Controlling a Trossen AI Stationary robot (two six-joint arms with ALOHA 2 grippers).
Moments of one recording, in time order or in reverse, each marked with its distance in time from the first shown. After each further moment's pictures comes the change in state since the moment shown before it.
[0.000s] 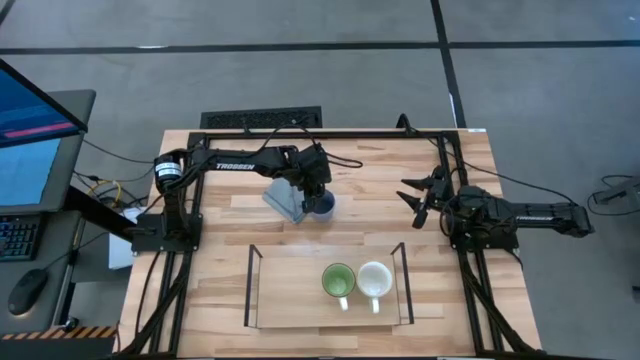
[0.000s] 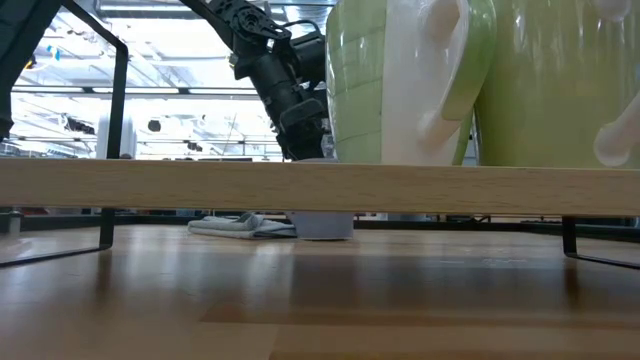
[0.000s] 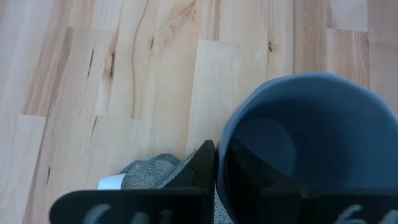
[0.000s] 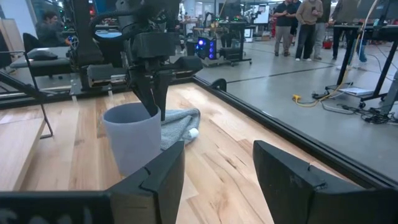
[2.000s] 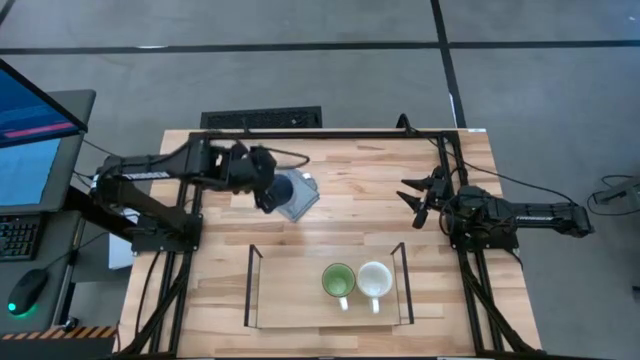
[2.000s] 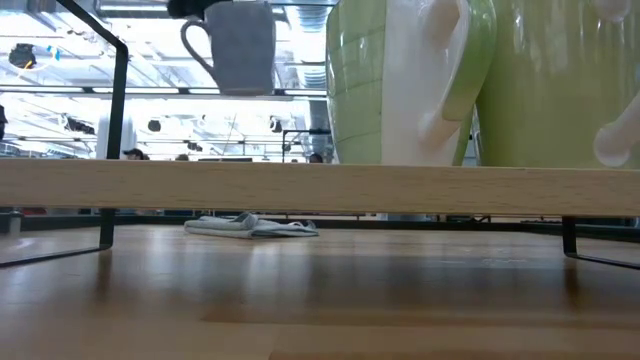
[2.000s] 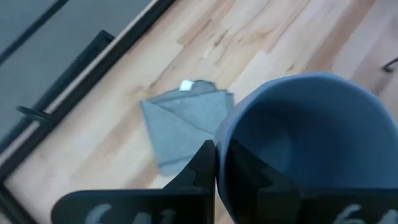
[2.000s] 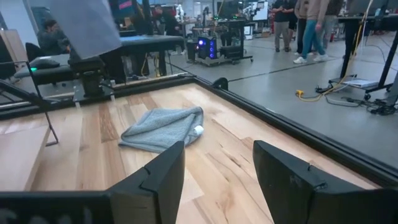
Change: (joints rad) left arm -0.306 -0.489 0.202 -0.715 -0.535 -0.731; right arm 0.000 0.000 0.000 0.000 0.000 0.053
